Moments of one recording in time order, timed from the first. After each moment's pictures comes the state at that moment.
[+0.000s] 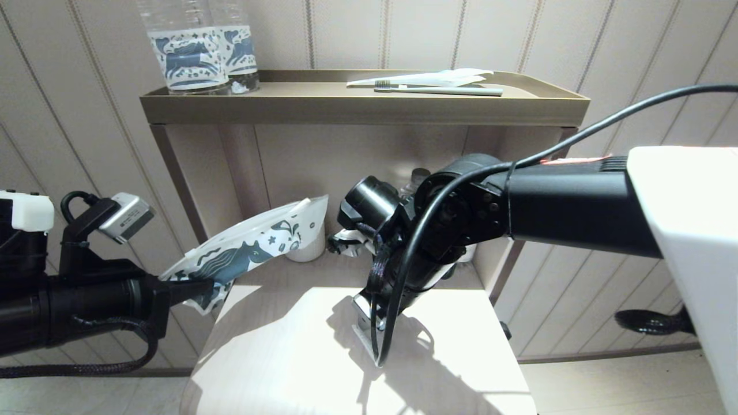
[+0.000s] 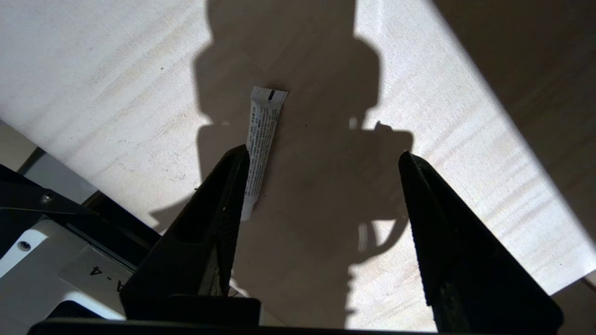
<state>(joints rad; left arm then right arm) -0.23 1.32 -0.66 -0.14 -0.35 0.08 0.81 2.17 -1.96 0.87 -0.08 0.04</state>
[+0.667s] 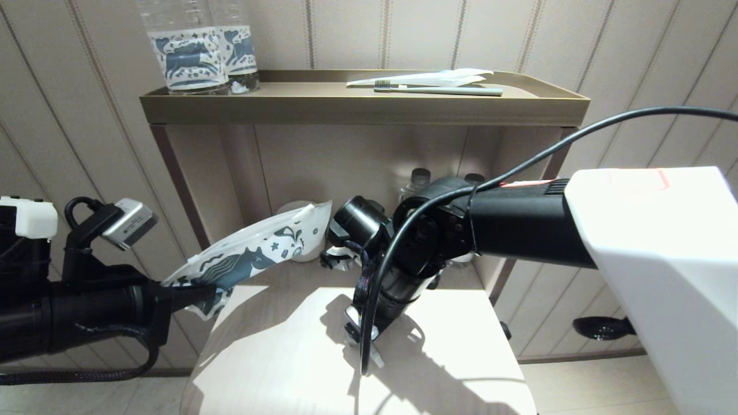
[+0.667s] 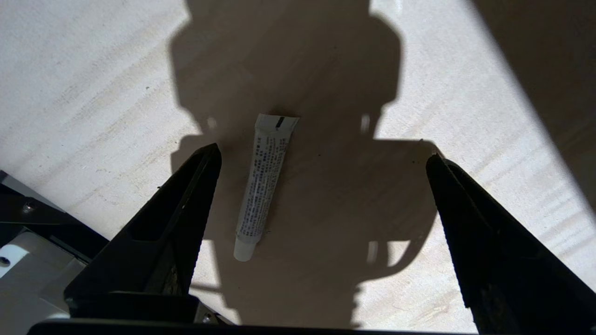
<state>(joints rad) -0.24 1.32 -0.64 -0.14 -0.35 0.08 0.82 2.24 -1.96 0.84 -0.08 0.03</state>
